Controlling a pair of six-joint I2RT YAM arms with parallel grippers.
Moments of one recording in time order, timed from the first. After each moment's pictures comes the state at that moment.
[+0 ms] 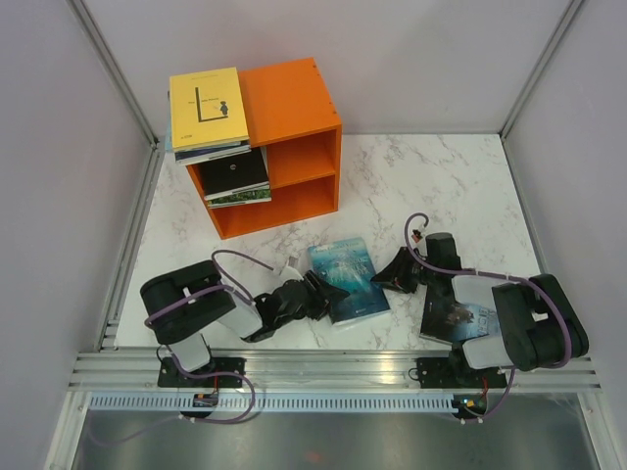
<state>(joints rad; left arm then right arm) -1.05 1.71 0.34 0.93 -0.16 -1.55 0.23 1.41 0.35 0.20 -0.59 0.78</state>
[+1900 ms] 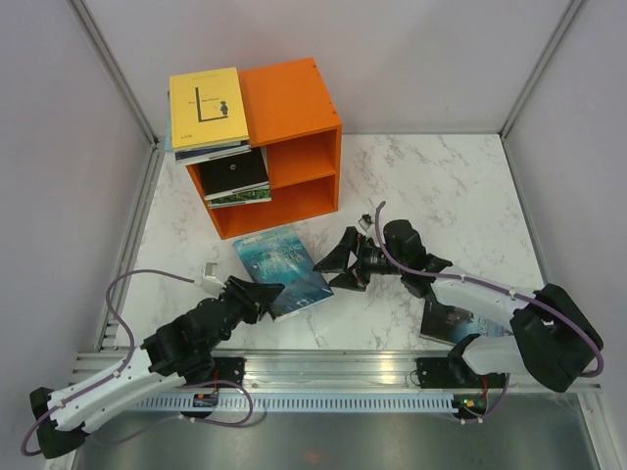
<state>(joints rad) -1.02 0.20 0.20 -0.30 -0.41 -1.58 0.67 1.30 0.58 0.30 -0.60 1.22</state>
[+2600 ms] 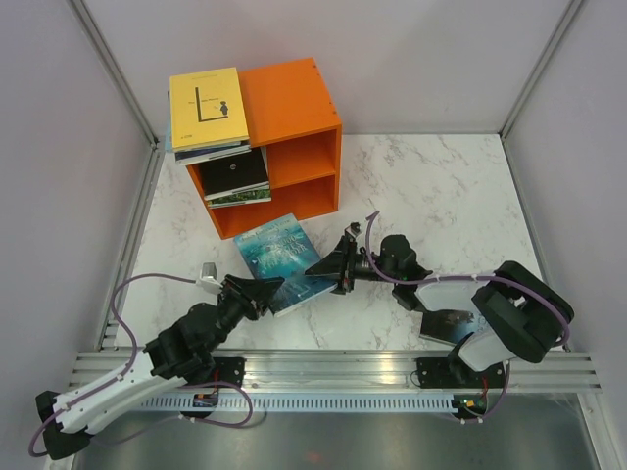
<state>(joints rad) -1.02 0.11 0.11 -0.12 -0.41 -1.59 0.74 1.48 0.47 0.88 -0.65 1.57</state>
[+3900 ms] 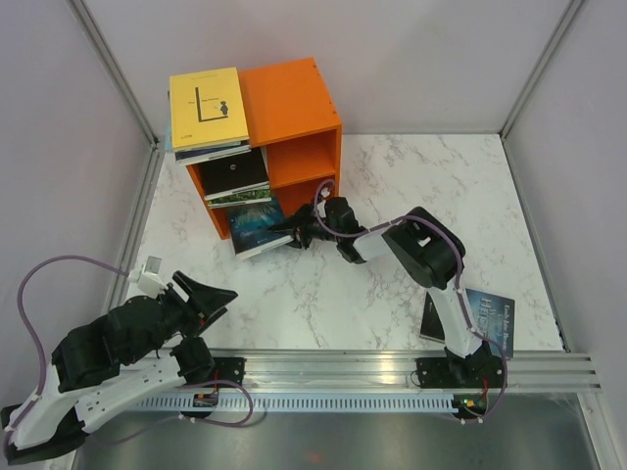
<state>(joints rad) -1.02 0.20 0.86 -1.14 -0.37 -1.45 0.70 2.19 1.11 0.86 -0.55 1.61</state>
